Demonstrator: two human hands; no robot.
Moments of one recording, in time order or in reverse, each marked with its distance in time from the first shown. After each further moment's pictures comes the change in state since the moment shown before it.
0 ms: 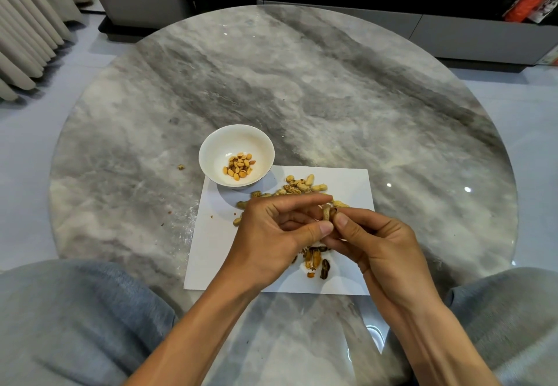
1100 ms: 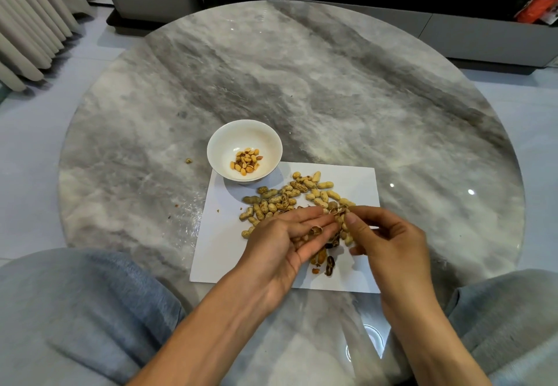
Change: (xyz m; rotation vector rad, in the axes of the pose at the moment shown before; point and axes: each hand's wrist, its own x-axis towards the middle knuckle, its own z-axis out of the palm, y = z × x) left_hand -0.003 -0.002 0.011 -0.744 0.182 -0.641; right_hand 0.007 0.015 -0.007 -0.370 0.228 -0.181
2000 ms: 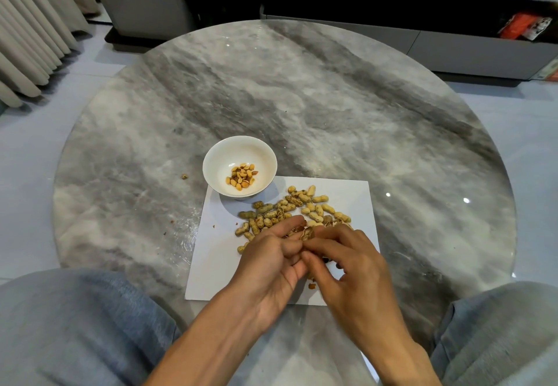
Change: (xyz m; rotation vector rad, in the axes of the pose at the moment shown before) left_hand 0.003 0.002 -0.003 -0.041 0.032 0.002; right_hand -0.013 0.022 0.016 -0.662 -0.140 -0.685
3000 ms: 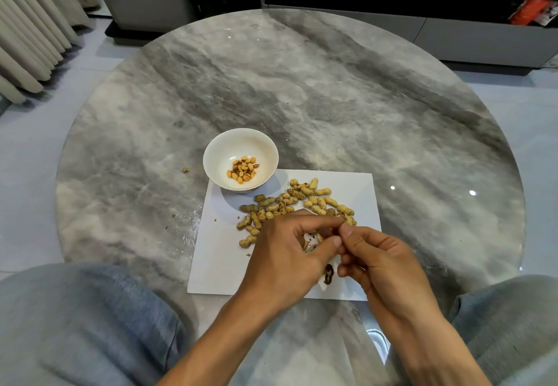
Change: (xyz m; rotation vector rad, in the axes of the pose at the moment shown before) left_hand -0.001 -0.010 -0.003 1.120 -0.136 0.771; right_hand 0.014 -0.002 -0.026 1.043 -0.029 0.868
